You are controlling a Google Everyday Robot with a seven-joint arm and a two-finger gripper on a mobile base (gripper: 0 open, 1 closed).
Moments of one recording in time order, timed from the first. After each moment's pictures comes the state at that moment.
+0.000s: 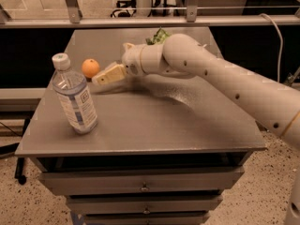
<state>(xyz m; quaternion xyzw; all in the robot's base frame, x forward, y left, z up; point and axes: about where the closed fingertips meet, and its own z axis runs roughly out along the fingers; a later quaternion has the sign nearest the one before) 0.691 0.119 0.849 -0.45 0.67 0.29 0.51</state>
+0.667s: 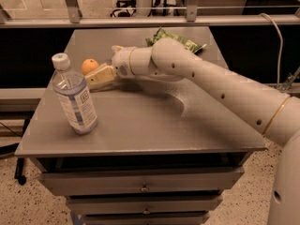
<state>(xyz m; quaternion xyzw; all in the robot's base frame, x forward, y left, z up) 0.698 0.153 0.841 -0.45 0.66 0.32 0.51</state>
